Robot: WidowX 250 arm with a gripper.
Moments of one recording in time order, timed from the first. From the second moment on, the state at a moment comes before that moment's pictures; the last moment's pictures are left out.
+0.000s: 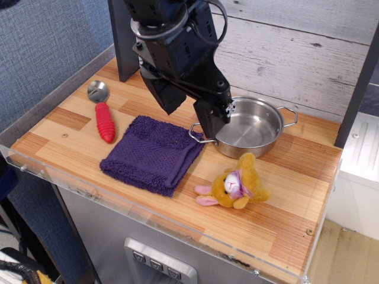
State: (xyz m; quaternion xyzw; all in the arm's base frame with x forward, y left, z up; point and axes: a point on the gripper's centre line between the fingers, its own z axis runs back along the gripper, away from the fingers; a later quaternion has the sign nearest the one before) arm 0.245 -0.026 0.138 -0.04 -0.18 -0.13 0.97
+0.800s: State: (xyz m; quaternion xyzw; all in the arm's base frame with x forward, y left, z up) arm 0.273 -0.013 0.127 -0.04 -0.17 -0.12 0.98
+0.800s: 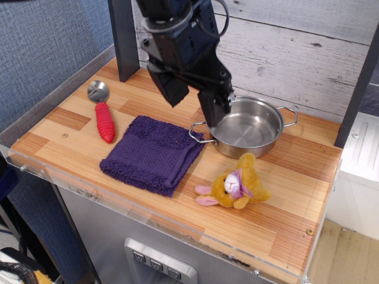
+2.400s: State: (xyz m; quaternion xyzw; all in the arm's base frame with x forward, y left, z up) arm 0.370 0.021 0.033 -0.03 -0.13 -0.10 0.99
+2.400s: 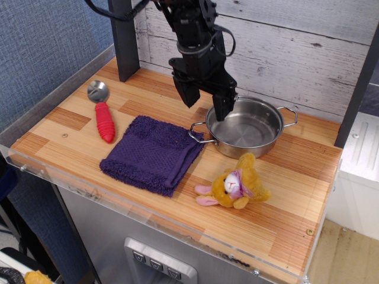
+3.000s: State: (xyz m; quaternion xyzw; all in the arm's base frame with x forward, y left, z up) arm 0.372 0.003 0.016 -0.03 -0.13 -0.11 0.98
